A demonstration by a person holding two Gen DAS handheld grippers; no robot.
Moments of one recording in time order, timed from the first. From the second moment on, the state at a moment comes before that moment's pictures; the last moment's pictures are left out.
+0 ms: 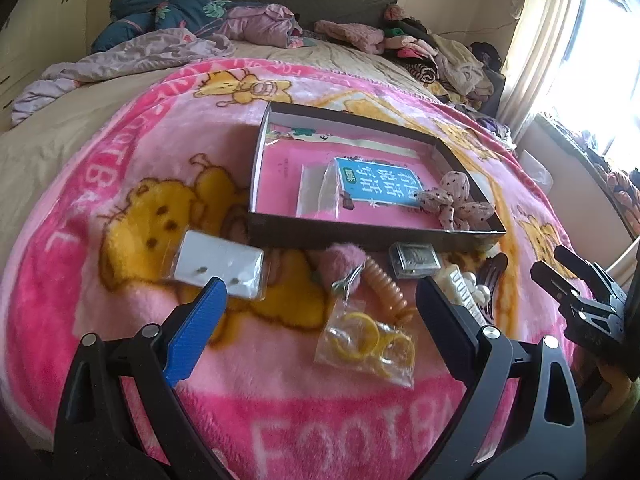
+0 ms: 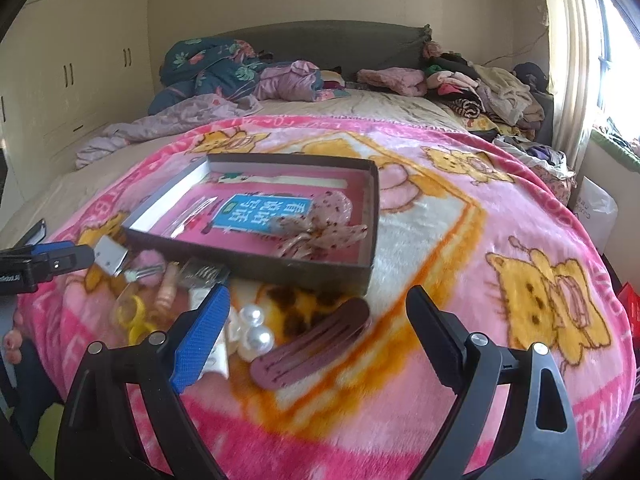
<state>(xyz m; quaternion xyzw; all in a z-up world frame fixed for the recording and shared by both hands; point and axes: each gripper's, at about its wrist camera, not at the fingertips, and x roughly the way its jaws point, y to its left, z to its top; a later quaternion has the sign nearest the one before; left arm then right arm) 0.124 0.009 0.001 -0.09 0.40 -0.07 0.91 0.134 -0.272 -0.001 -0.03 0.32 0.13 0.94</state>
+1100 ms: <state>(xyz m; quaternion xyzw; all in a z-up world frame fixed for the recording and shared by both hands) 0.077 0.011 -0.031 -0.06 0.43 -0.06 0.90 0.092 -0.225 -0.035 -0.06 0.35 0.21 0.91</state>
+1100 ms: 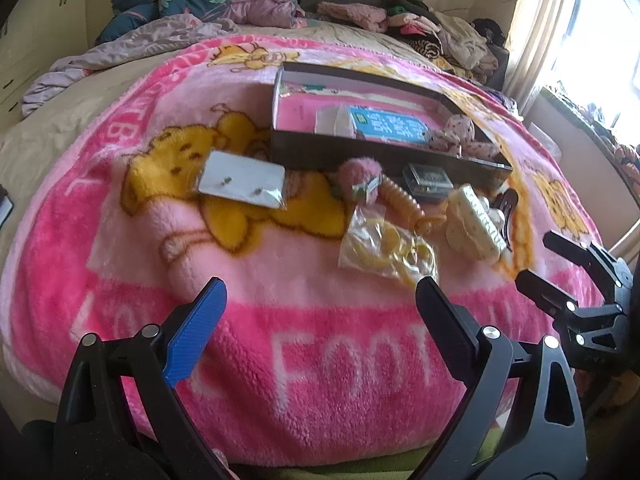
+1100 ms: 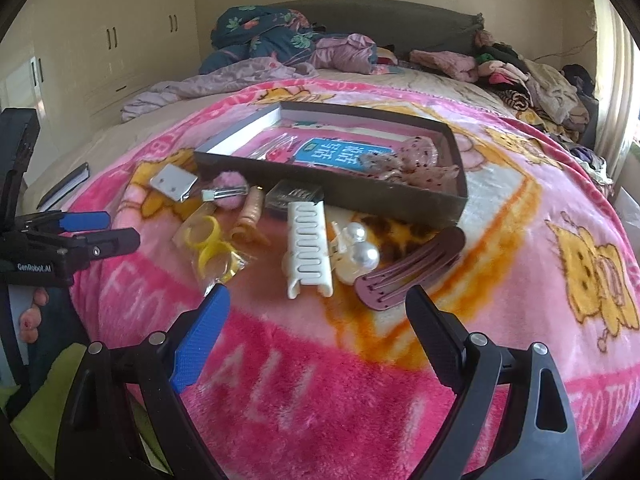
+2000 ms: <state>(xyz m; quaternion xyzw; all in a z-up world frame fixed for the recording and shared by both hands) 0.161 -0.002 -0.036 -0.06 0.44 -0.08 0.89 0.140 -0.196 -0.061 -0.05 0.37 0.25 0.90</state>
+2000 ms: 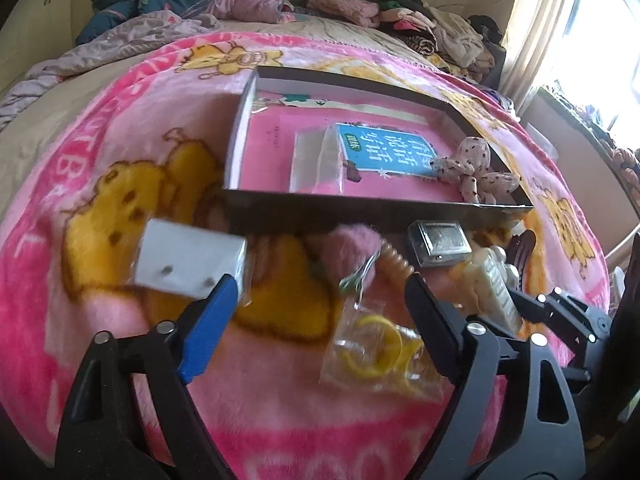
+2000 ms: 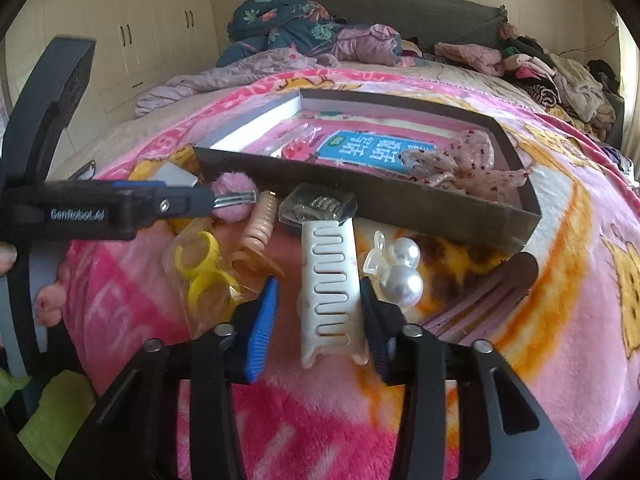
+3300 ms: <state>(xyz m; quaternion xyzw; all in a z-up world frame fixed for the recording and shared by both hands) 0.132 0.026 -0.013 -0.10 0.39 -0.08 0.91 0.124 -0.199 -0.023 -0.03 0.36 0.28 0.89</state>
